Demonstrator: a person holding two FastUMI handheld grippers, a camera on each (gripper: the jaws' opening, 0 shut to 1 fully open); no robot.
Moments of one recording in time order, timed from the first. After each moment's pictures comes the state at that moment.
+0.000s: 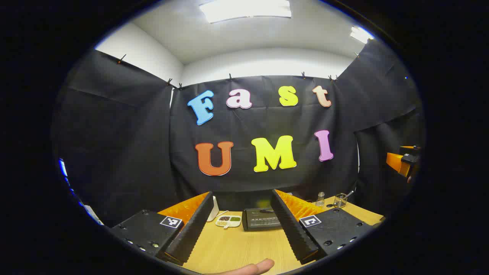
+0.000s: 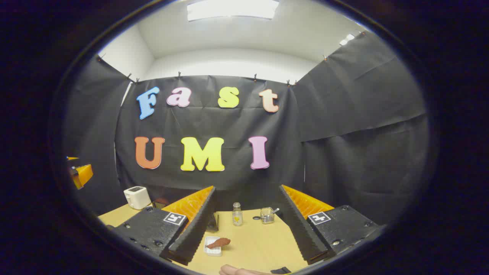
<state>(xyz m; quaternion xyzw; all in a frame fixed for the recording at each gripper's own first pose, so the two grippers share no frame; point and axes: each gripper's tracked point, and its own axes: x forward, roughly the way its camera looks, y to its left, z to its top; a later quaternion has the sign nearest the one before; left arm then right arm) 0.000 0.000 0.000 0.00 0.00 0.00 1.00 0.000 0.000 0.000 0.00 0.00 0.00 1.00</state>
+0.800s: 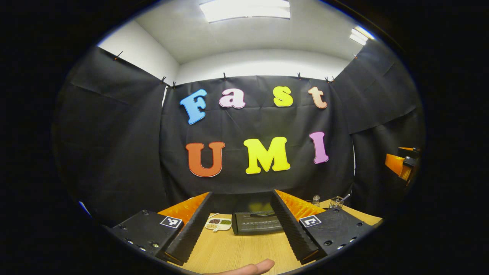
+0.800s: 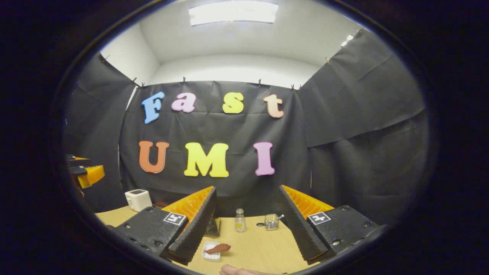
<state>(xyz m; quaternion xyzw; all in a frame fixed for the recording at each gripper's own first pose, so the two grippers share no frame) 0.049 -0.036 -0.013 -0.01 -0.01 -0.03 1.00 0.032 -0.005 -0.014 0.00 -0.03 0.03 1.00</state>
